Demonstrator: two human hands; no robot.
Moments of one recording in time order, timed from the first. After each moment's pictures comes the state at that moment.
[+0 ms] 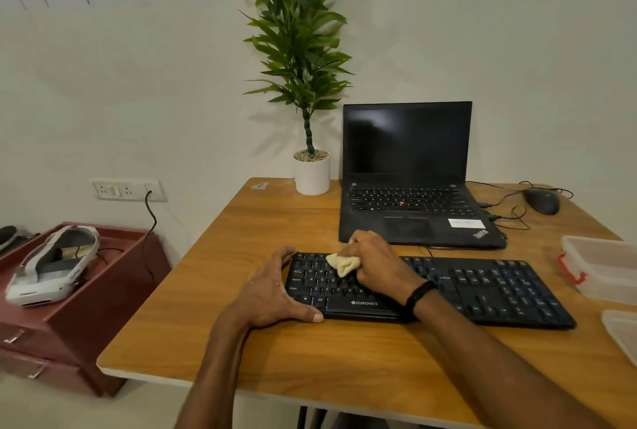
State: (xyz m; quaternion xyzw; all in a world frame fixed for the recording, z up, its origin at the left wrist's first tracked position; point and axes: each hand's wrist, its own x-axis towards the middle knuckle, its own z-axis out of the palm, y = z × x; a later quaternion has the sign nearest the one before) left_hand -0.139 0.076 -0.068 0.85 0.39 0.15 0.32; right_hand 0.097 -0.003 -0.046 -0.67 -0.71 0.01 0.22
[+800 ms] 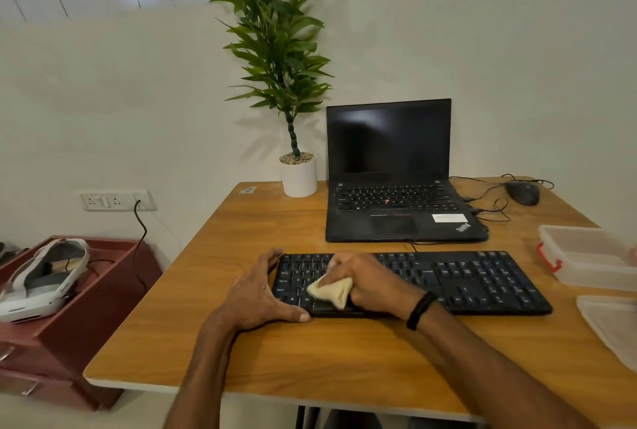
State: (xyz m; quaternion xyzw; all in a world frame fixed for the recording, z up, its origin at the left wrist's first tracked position) left_hand -0.139 0.077 -0.075 0.84 0.39 0.16 0.33; right_hand 0.091 -0.043 -0.044 -0.60 -0.75 0.12 0.25
